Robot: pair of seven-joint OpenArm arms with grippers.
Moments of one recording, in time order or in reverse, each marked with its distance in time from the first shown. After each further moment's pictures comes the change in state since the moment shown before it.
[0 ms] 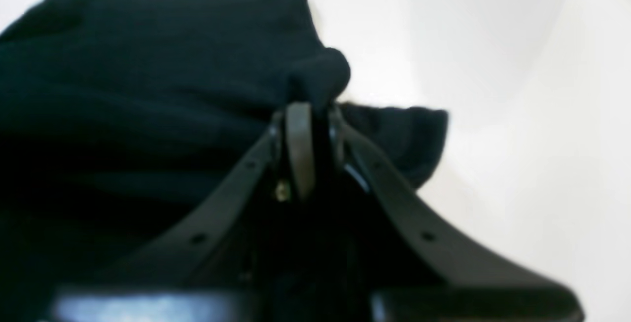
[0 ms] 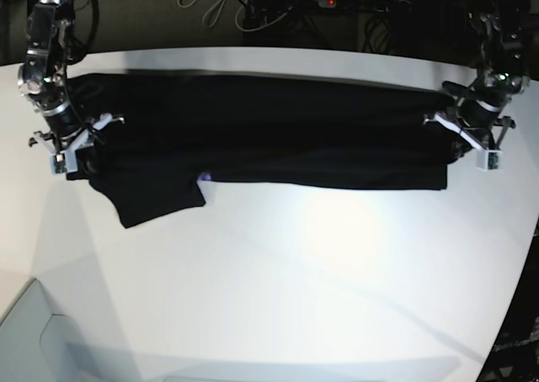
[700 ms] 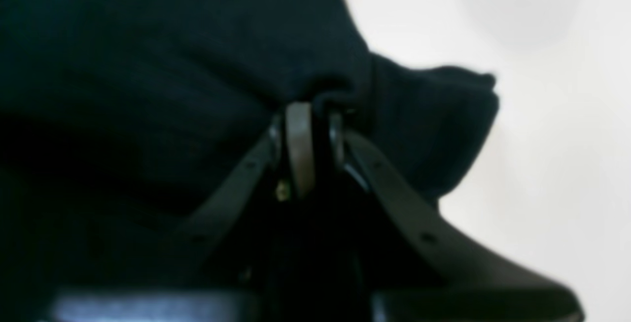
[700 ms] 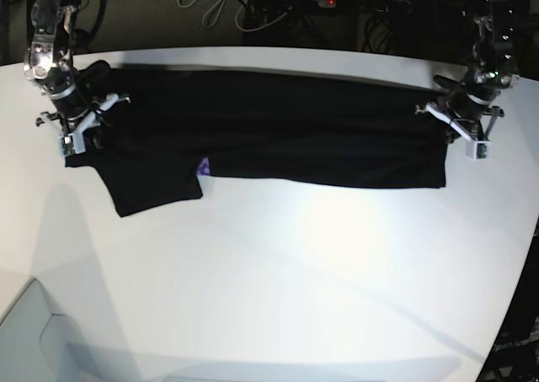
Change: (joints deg) left arm -0.6 -0.2 3.4 -7.3 0.0 0.2 -1.9; right arm -3.2 -1.1 0.0 -0.1 0.0 0.0 -4.6
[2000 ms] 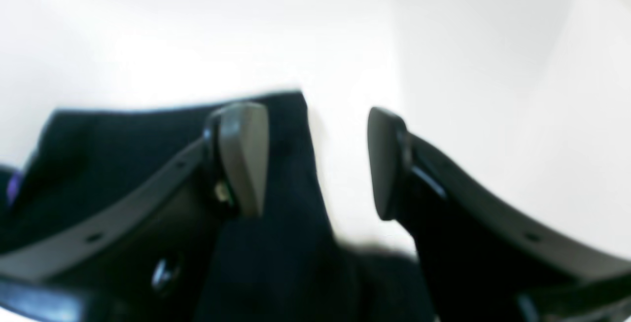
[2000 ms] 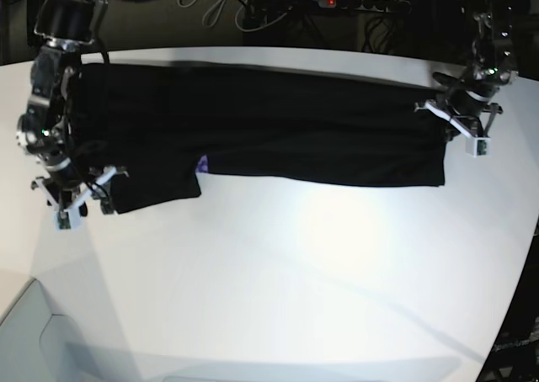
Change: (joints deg) left arm 0.9 0.3 -0.1 0.0 -0.8 -0.1 -0.9; right arm 19.0 -2.6 0.9 -0.7 0.1 0.0 -14.7
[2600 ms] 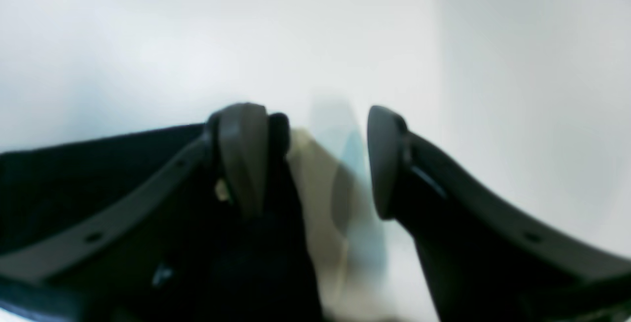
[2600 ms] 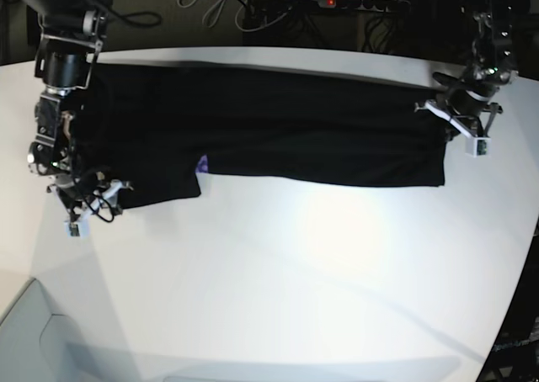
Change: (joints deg) left arm 0.1 0.0 -0.1 0.0 0.0 0.0 0.0; right arm 11.1 2.2 -2.9 -24.5 -0.1 -0.1 4.7
